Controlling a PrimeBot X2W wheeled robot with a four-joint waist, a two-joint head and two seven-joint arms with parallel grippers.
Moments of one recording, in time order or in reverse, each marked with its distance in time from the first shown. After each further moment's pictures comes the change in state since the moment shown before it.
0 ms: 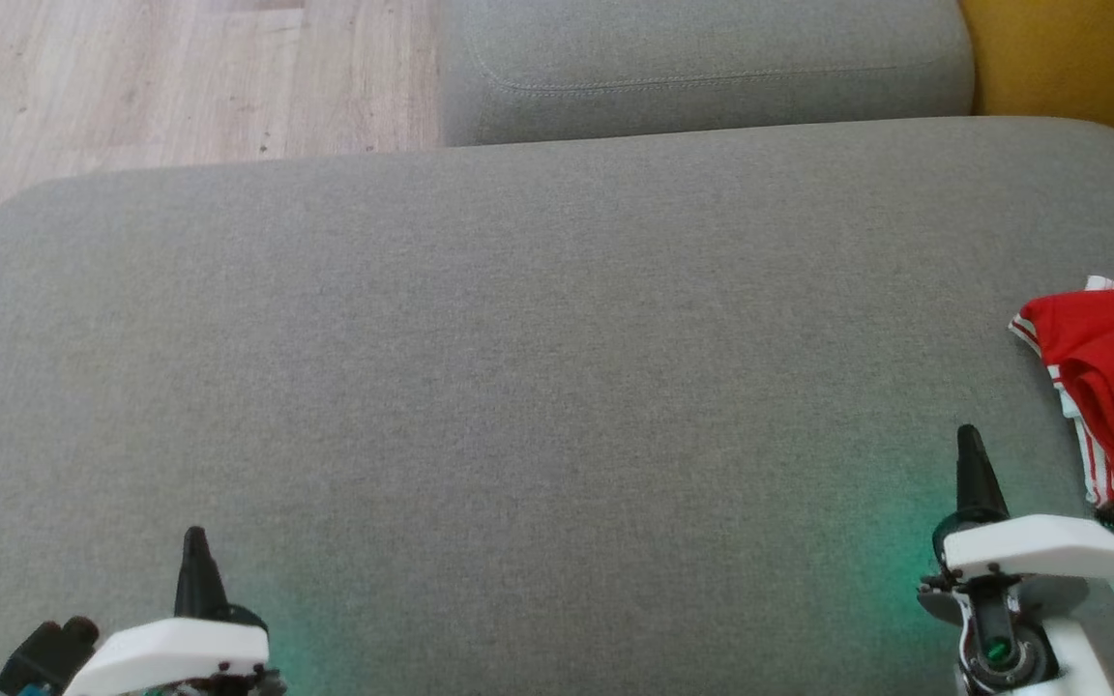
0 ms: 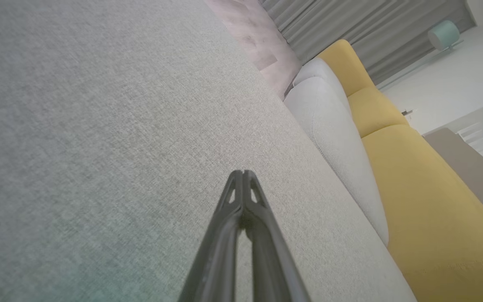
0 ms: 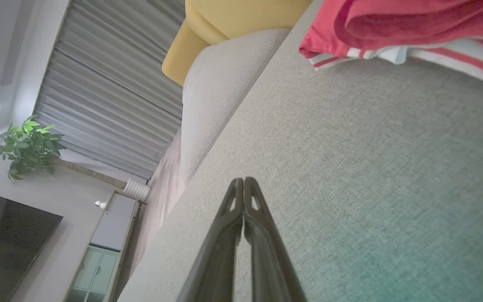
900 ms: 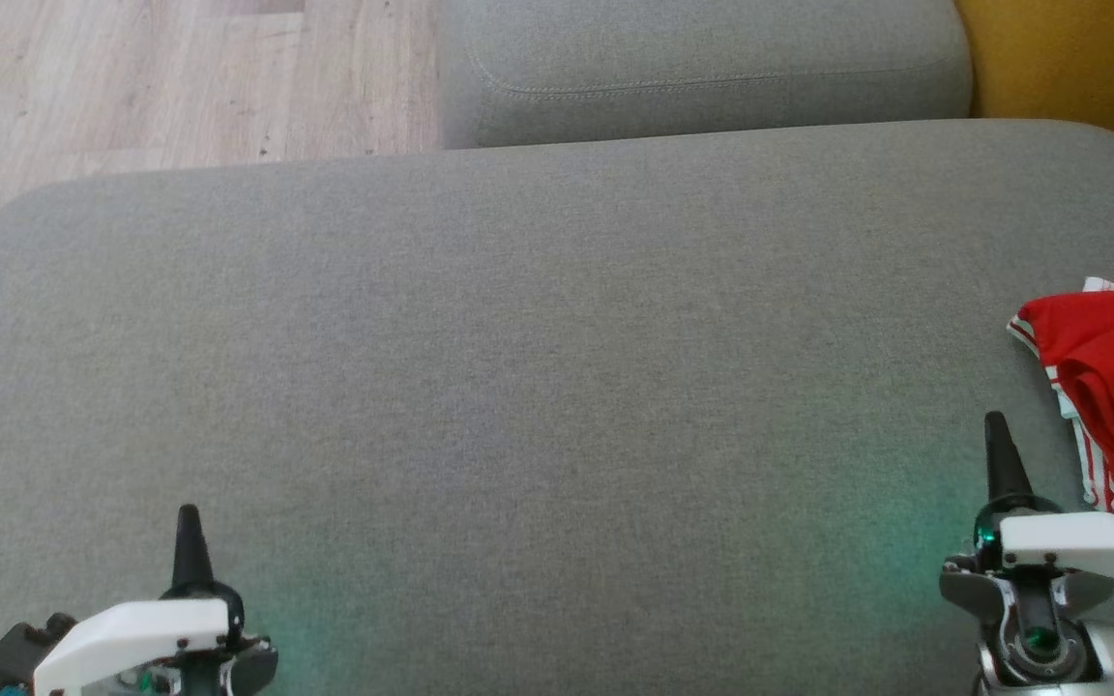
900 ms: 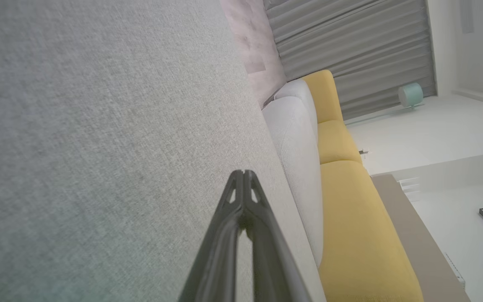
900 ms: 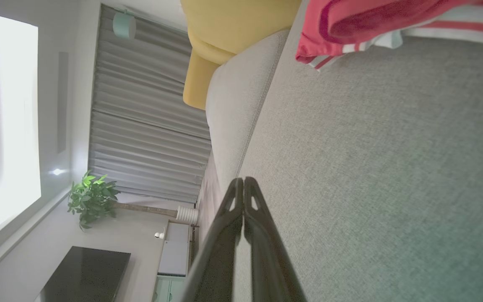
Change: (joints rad) left arm -0.021 0.000 0.026 -0.051 -0.309 -0.026 0.082; right arm 0.022 0.000 -0.041 -0.097 0.310 0.000 0.080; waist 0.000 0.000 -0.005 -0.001
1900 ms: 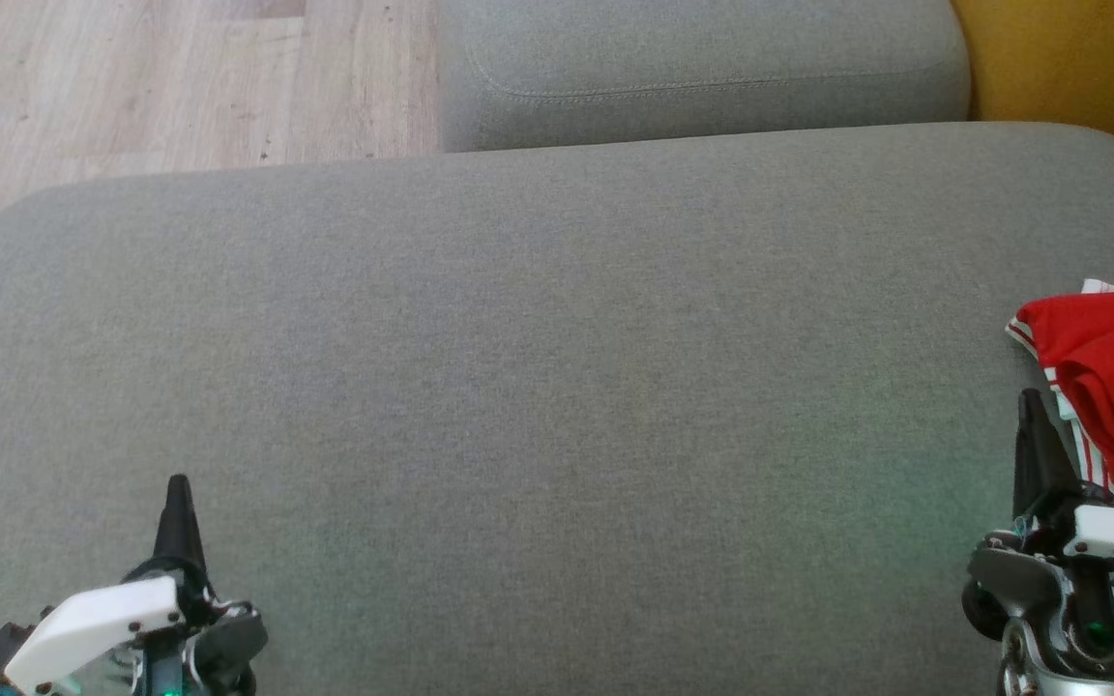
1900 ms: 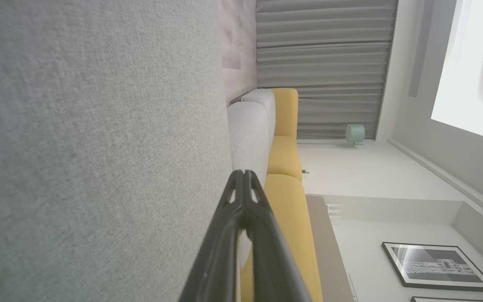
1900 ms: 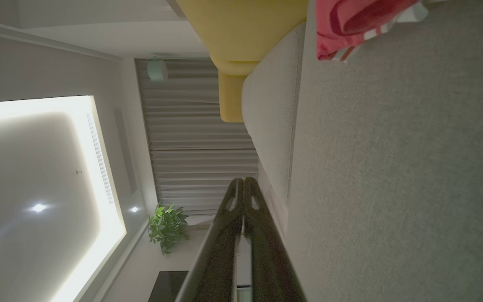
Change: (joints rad) left arm -0.021 0.000 0.029 -0.053 -0.316 -0.034 0.081; right arm 0.020 0.000 -0.048 -0.105 0.321 0.000 0.082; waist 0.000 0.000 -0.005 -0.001
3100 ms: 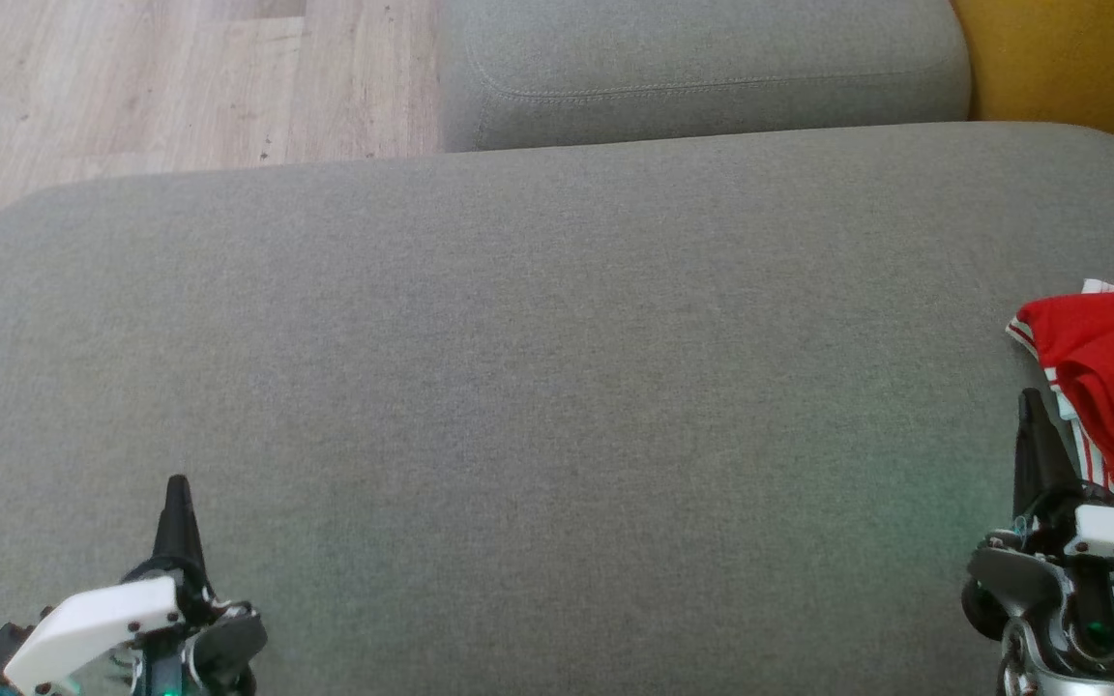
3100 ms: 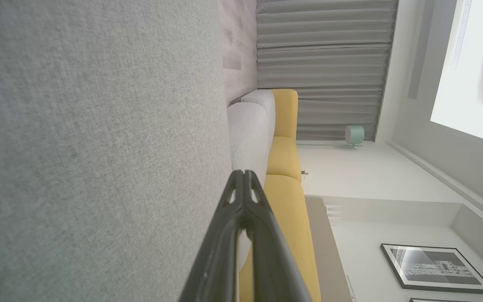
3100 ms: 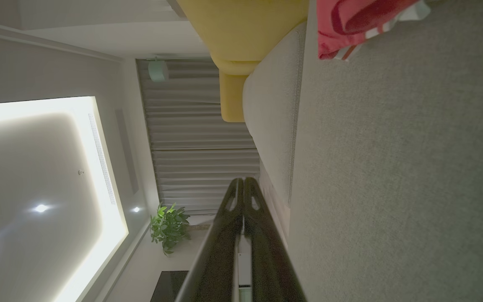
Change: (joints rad) left arm 0.000 0.000 0.002 0.000 -0.010 0.000 0.000; right arm 0.000 0.000 -0.001 -0.004 0.011 0.000 0.004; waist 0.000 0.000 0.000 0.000
